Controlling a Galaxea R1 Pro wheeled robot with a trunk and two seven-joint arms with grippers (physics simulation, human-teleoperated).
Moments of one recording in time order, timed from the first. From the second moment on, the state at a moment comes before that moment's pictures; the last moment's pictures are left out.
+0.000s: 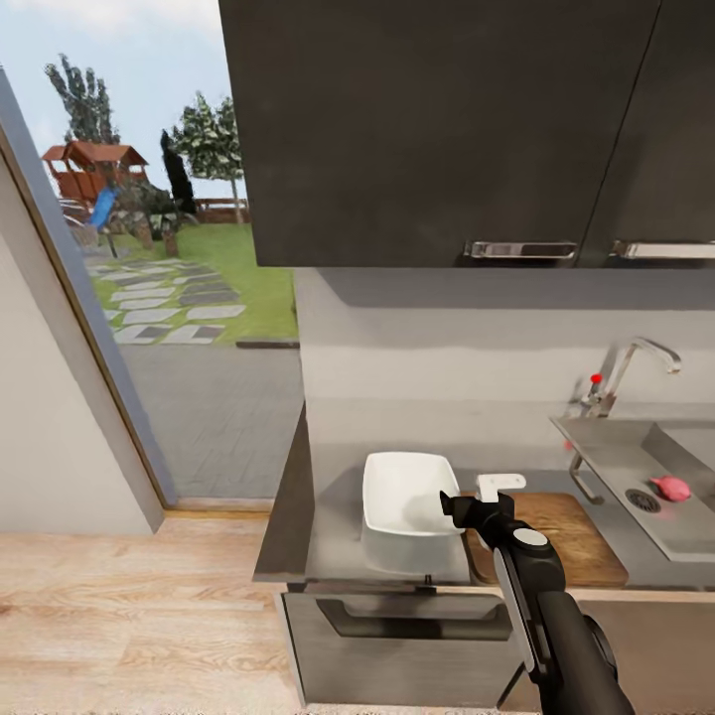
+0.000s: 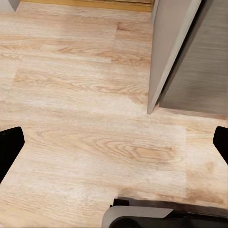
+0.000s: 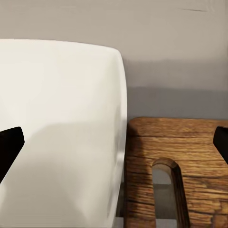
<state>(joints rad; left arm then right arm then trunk) 0.37 0.02 0.08 -0.96 0.07 -0.37 0.00 -0.36 0.11 -0.06 -1.44 0.17 0.60 0.08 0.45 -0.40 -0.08</state>
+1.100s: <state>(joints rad) 0.37 0.02 0.08 -0.95 0.07 -0.37 0.00 -0.36 0.09 -0.07 -1.44 0.06 0.59 0.09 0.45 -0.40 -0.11</state>
